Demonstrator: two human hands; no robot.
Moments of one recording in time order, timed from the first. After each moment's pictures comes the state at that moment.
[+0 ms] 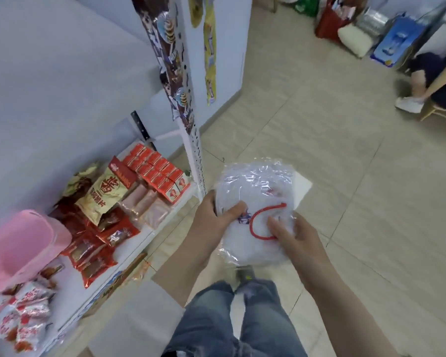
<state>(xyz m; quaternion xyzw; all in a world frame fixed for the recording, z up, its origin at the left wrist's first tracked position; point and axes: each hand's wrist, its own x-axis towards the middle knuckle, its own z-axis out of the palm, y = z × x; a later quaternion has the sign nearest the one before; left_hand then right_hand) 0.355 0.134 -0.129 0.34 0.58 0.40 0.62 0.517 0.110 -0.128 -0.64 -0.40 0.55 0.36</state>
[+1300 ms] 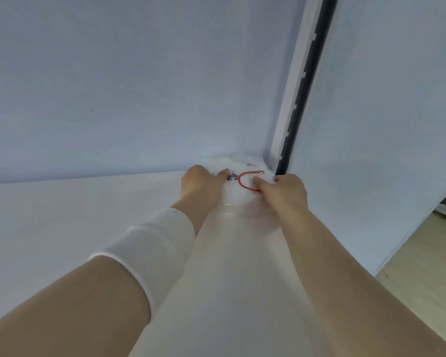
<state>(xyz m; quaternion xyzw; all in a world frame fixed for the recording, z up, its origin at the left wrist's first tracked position) -0.042 0.448 -0.033 0.26 0.85 0.44 0.15 0.072 0.530 -0.040 -0.51 -0.72 0.38 0.28</state>
